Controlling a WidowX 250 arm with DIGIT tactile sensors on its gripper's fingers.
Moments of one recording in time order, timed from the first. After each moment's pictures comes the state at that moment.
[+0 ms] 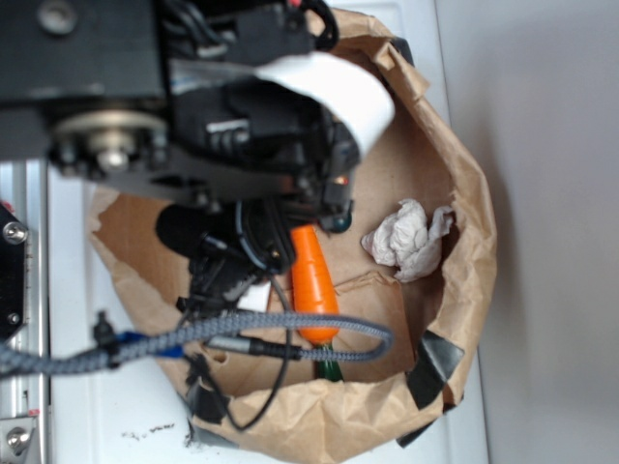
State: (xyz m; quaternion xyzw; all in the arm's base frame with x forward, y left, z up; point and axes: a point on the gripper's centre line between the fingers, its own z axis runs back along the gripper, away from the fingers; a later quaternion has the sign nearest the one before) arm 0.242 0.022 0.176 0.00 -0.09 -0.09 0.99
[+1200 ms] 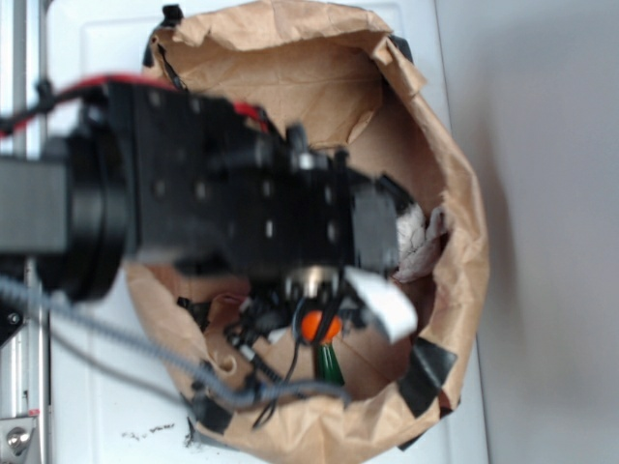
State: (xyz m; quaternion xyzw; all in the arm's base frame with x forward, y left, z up) arm 0.270 -0.029 0.067 -0.01 -0.06 -0.40 0.91
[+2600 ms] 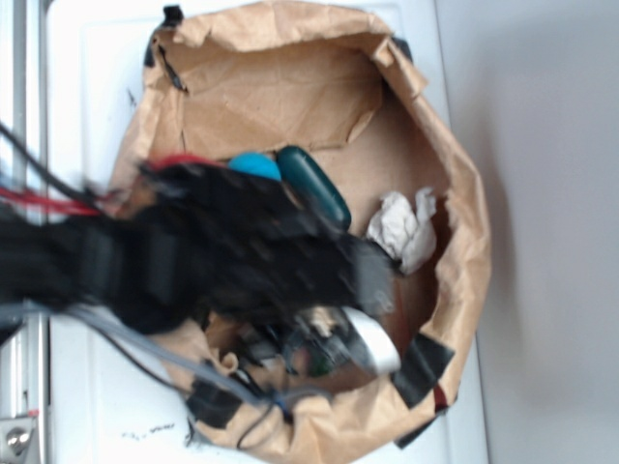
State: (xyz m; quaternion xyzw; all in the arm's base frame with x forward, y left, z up) arm 0.243 -0.004 0.031 -0.07 -0.04 -0.35 0.93
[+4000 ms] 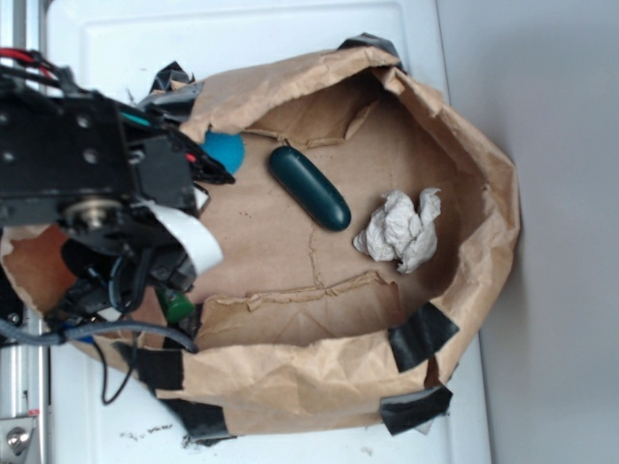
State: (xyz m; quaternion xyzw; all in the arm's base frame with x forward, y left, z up) arm 0.168 -0.002 0.068 -0.07 0.03 -0.32 0.95
